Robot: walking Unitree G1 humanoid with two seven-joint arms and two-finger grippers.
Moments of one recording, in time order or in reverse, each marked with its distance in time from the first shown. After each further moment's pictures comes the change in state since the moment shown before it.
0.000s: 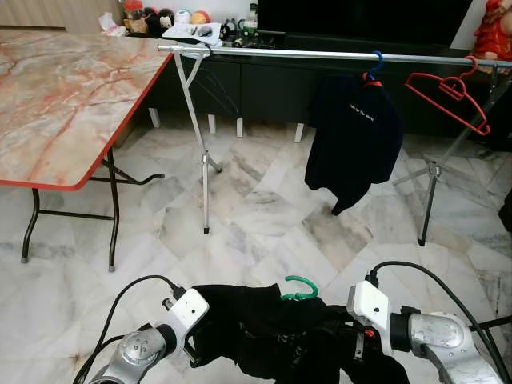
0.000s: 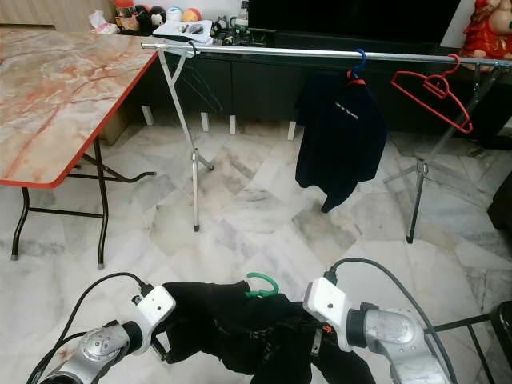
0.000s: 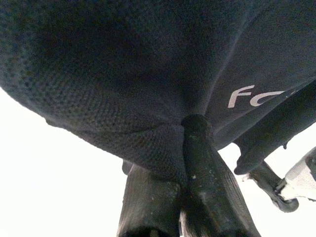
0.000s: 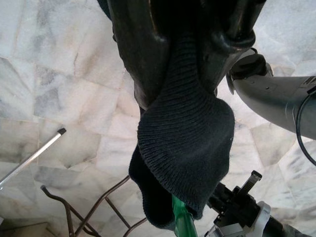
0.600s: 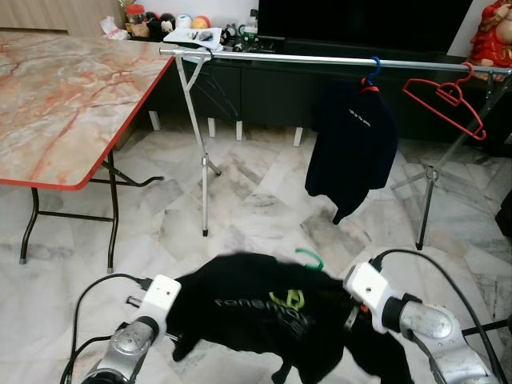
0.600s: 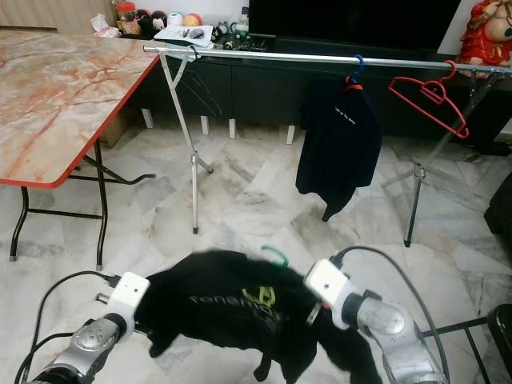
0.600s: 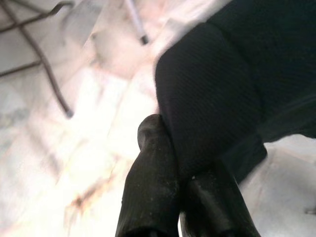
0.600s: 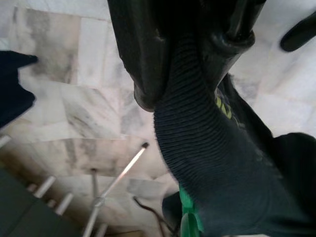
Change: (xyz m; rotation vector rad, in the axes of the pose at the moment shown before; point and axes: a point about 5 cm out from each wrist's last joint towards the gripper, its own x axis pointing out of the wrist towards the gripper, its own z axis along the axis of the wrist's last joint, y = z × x) left arm -0.011 0.036 -0.019 -0.200 0.181 0.471; right arm 0.004 -0.033 -0.006 -0.032 0.053 -0.390
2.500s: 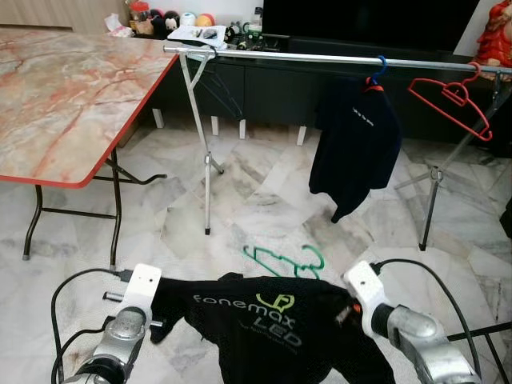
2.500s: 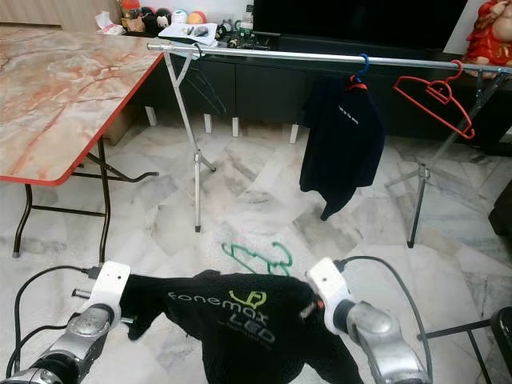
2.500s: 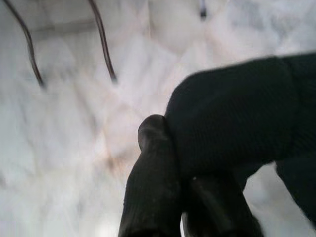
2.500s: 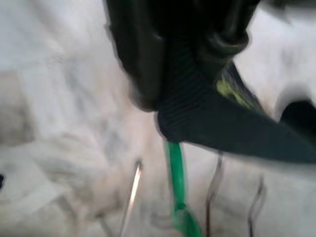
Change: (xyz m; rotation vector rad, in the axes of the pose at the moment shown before) left arm 0.004 0.022 0.002 -0.166 0.140 0.226; right arm 0.017 0.005 -0.009 0.495 0.007 -0.130
